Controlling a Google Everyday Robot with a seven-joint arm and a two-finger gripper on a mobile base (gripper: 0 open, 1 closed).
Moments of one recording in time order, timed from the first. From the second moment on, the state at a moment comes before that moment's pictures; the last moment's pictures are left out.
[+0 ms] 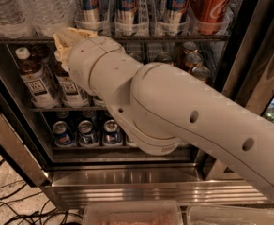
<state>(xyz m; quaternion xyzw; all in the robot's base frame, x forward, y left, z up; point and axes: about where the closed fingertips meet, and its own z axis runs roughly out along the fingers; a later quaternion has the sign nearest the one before) 0.524 0.127 1.046 -0.27 0.62 0.22 0.70</state>
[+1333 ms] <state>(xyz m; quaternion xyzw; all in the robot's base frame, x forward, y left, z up) 0.530 0.132 1.051 -0.28 0.62 0.22 0.70</state>
